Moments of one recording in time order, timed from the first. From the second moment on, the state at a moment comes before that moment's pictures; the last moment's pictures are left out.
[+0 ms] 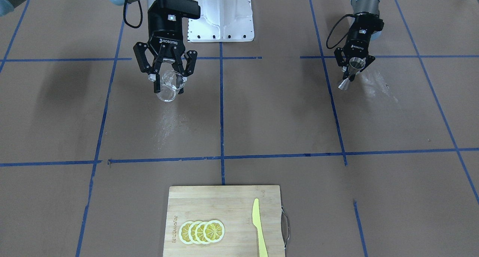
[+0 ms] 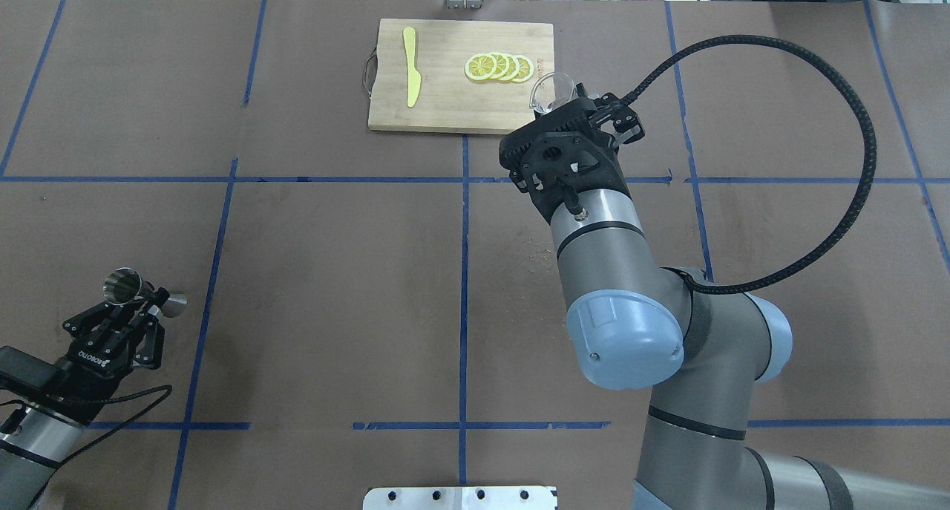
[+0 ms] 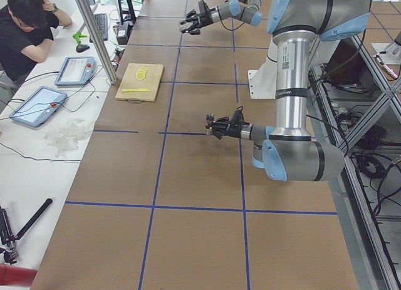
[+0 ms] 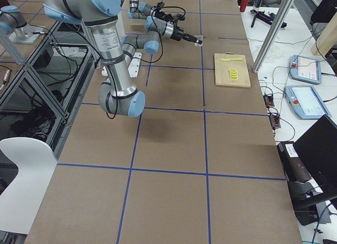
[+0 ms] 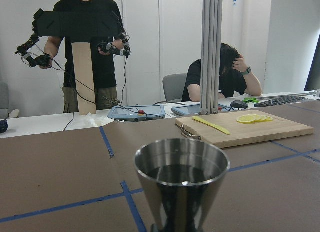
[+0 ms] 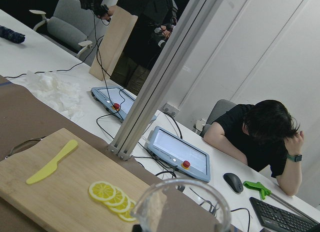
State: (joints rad) left arm -0.01 -1.47 -1.48 -3.55 -0.43 -0.51; right arm 0.34 -1.07 1.98 -1.31 0.66 0.57
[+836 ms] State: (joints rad) left arm -0.03 -1.47 -1.45 -3.55 -0.50 -0.61; right arm 0.34 -1.07 1.98 -1.31 0.66 0.57
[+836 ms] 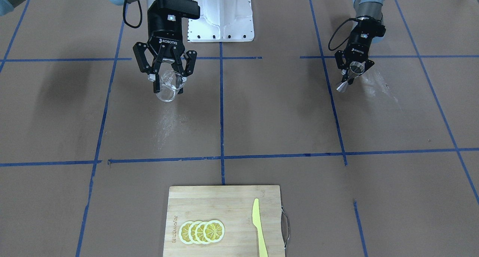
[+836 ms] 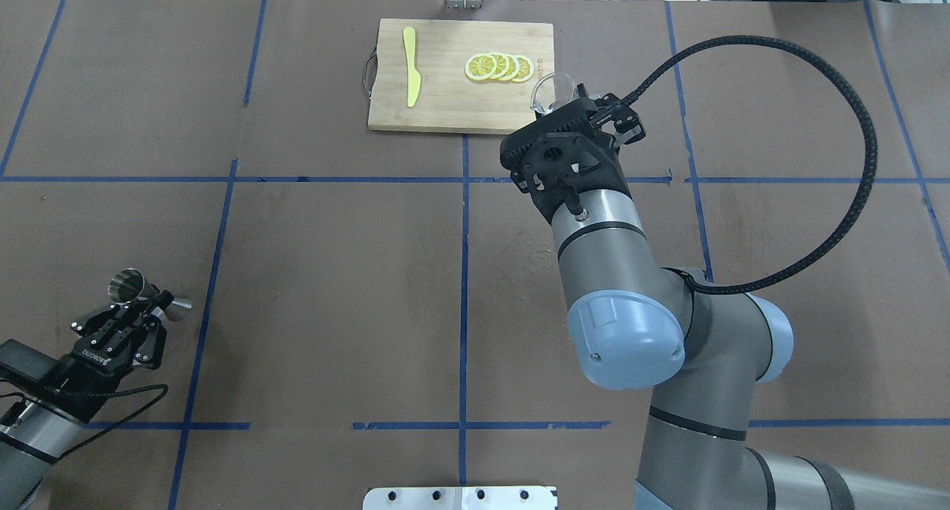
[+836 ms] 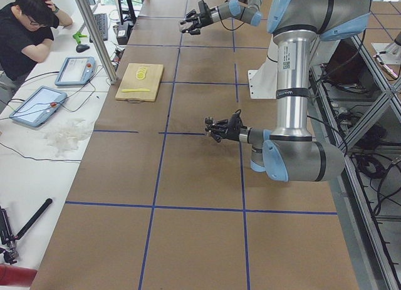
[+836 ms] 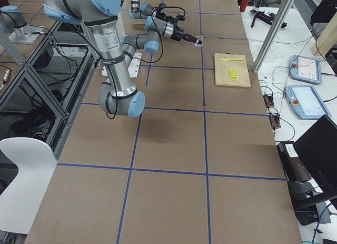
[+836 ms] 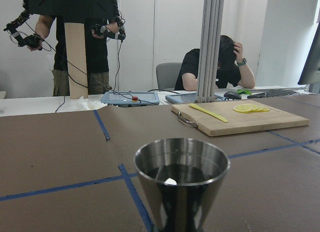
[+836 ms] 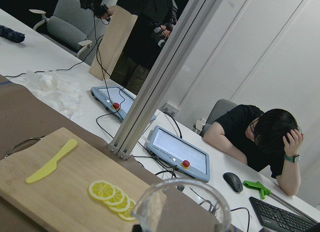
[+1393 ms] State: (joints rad) left arm -0.03 -1.47 -1.41 -3.55 -0.50 -0.61; right arm 0.34 -1.07 1.98 -1.31 0.66 0.57
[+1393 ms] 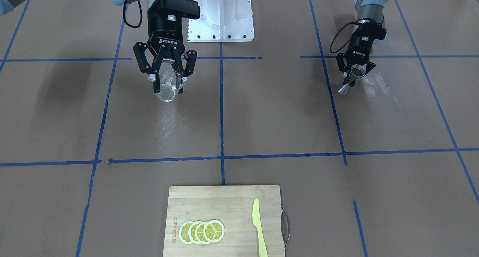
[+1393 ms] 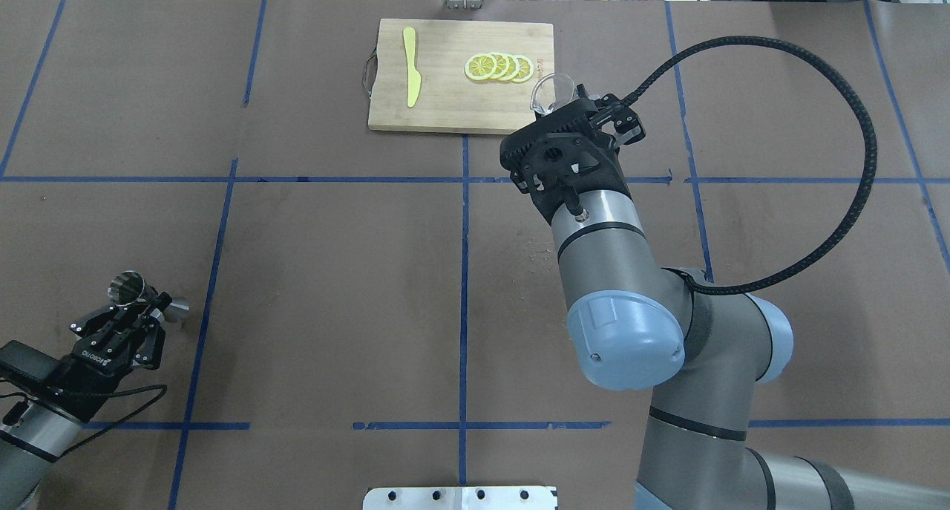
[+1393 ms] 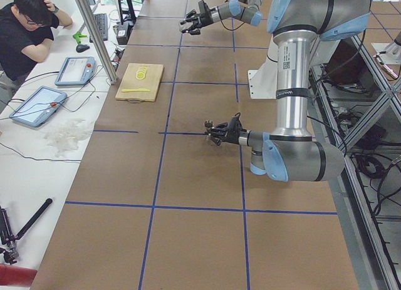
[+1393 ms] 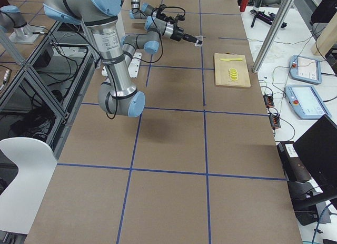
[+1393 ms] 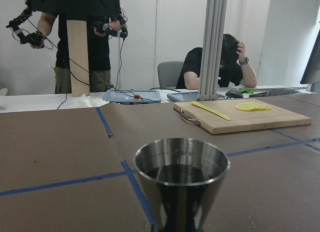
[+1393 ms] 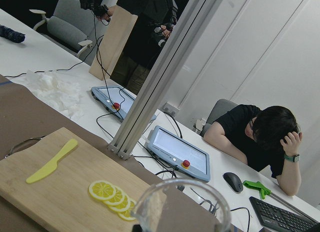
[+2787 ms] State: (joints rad) left arm -0.12 -1.49 -1.41 -3.50 -0.62 -0.61; right arm 0.34 -1.07 1.98 -1.31 0.66 0.57
